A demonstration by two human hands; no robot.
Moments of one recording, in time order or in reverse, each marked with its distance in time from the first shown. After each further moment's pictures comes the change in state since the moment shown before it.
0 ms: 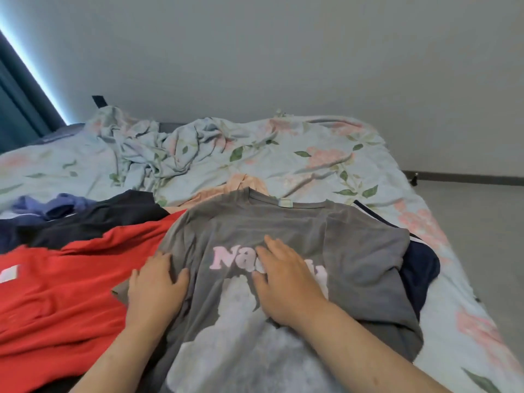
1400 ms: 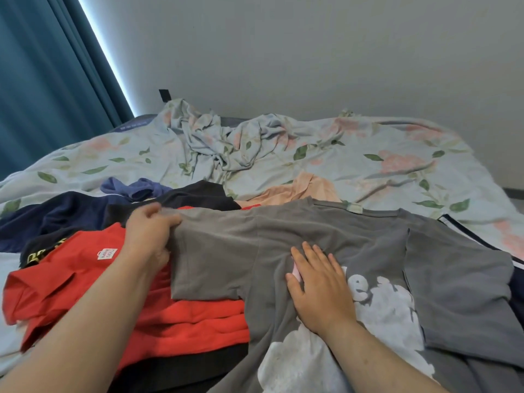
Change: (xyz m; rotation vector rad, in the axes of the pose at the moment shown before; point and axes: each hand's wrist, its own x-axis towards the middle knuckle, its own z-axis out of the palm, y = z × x) left_hand 0.087 -0.074 -0.097 -1.148 0.200 -0.457; right_hand 0.037 -0.042 0.079 -0.141 0.085 0.031
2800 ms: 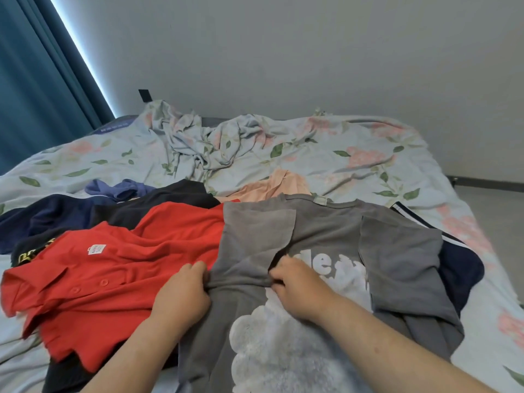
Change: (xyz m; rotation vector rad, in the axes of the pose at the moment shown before) left_hand -0.104 -0.073 -0.009 1.277 -0.408 0.528; right_hand -0.028 -0.001 -0.061 0.143 -0.305 -0.183
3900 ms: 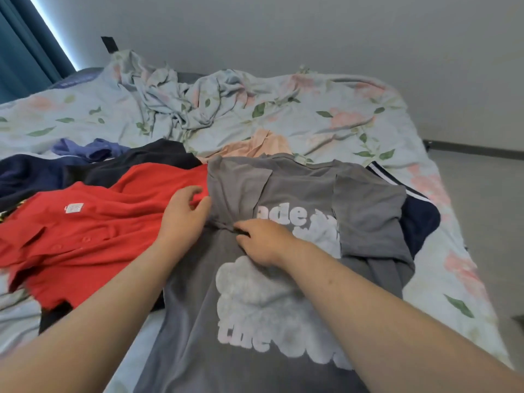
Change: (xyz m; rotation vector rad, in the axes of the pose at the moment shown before) left_hand 0.037 0.030 -0.001 -0.604 0.233 0.041; right_hand 0.006 -0.030 -0.002 0.147 -0.123 0.116
